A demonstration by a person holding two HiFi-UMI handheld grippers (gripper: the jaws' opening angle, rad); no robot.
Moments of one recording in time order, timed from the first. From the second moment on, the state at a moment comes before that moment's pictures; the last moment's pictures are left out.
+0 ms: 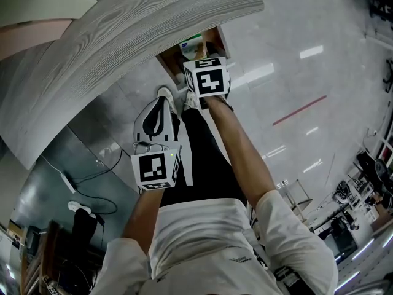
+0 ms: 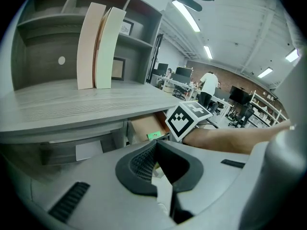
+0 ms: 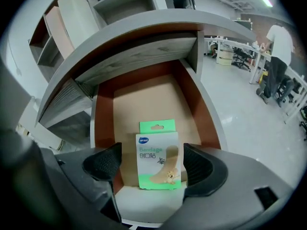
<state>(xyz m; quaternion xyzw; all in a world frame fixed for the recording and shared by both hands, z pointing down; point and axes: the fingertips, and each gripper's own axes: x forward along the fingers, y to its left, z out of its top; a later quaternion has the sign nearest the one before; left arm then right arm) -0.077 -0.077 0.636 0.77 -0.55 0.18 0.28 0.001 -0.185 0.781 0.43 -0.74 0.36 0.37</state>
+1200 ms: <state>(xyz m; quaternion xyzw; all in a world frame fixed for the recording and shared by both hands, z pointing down) -0.077 -0.099 0.649 0.75 -0.55 0.18 0.31 0.006 -0.207 0.805 0.42 -0.71 0.35 0.44</state>
